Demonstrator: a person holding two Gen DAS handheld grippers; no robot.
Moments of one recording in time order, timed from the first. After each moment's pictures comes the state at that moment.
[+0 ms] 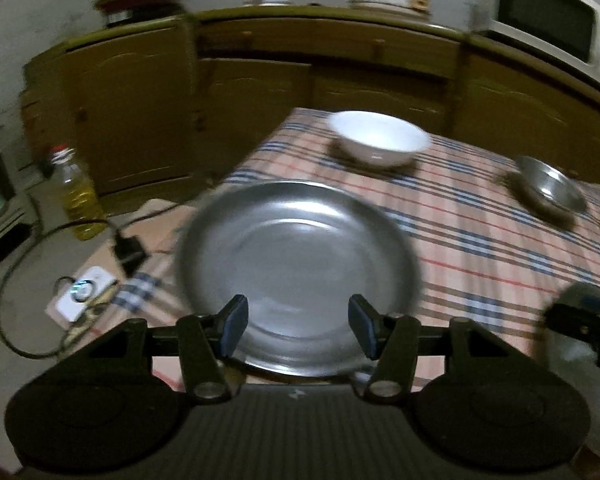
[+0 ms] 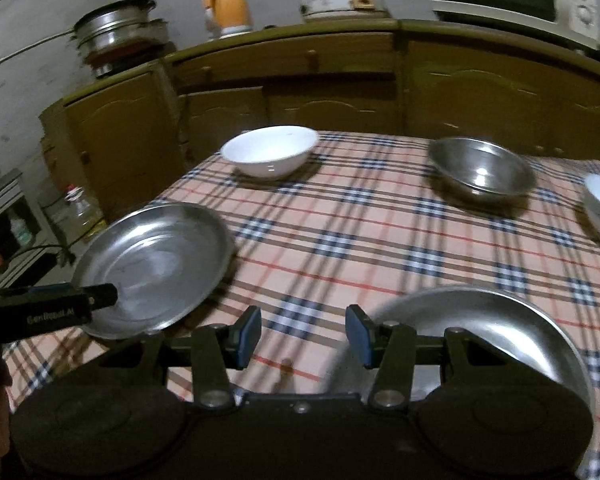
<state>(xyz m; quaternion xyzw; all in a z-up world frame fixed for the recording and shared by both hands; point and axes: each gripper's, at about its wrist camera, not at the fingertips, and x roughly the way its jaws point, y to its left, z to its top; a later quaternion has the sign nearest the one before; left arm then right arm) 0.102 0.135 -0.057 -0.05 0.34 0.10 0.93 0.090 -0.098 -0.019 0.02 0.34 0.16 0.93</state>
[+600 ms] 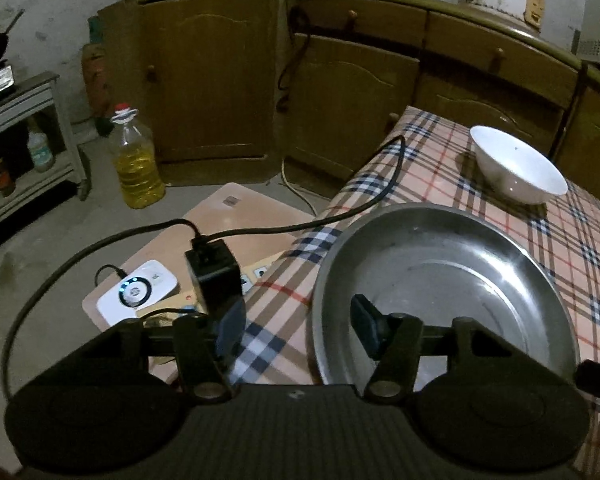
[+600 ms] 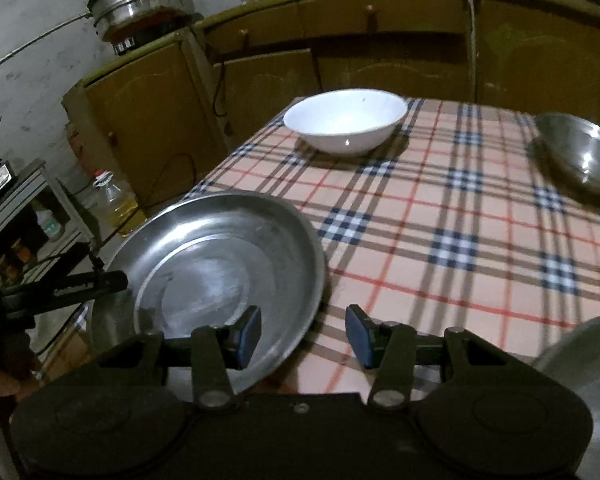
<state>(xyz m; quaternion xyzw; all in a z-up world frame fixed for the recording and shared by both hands) 0.153 0.221 -0.076 -0.09 0.36 0.18 0.91 0.160 -0.016 -0.050 0.04 0.39 0.21 0.90</state>
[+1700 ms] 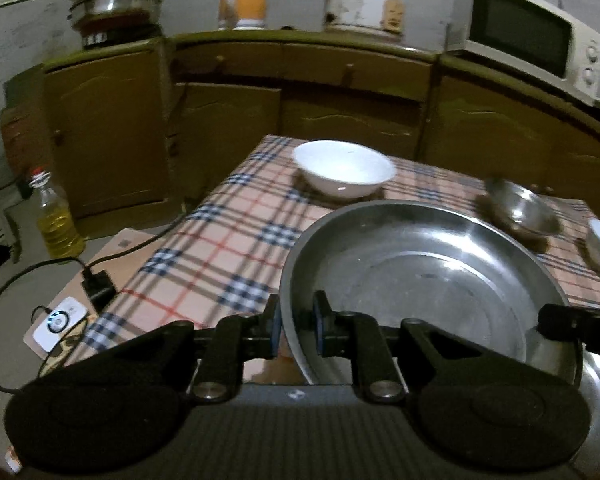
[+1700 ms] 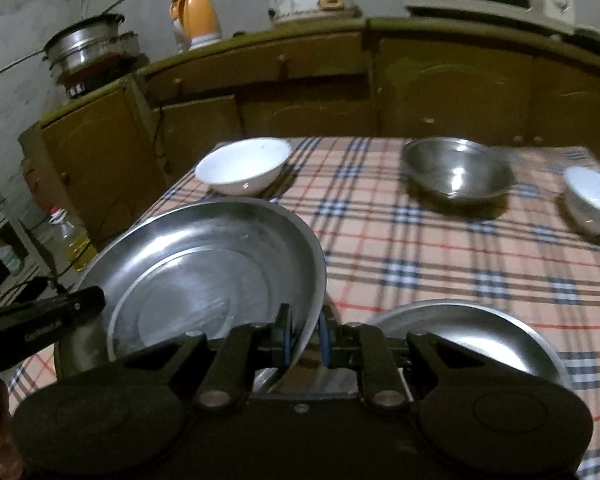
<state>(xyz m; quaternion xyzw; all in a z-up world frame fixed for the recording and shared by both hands) 0.105 0.100 -0.032 -0.05 0.31 0.05 0.95 0.099 -0.124 0.001 0.05 0.35 0.11 0.93</state>
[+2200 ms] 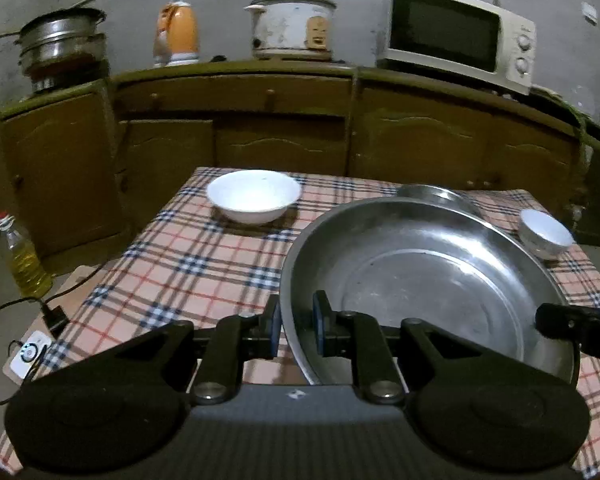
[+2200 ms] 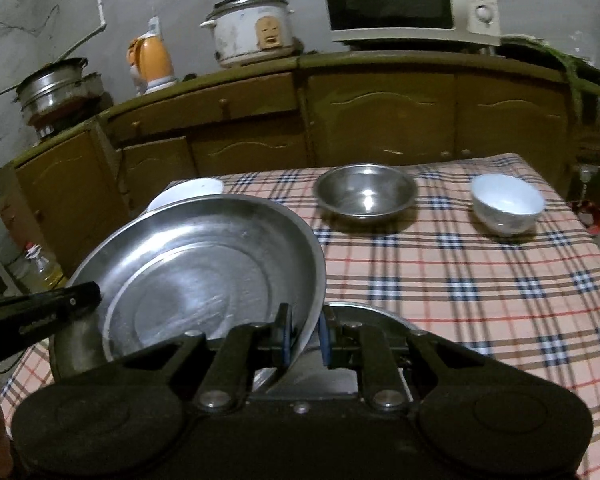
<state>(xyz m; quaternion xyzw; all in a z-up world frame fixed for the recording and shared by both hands) 0.086 0.028 -0.002 -0.01 0.29 -0.01 0.96 0.052 -0.203 0.031 0.07 0.31 0.06 0.95</state>
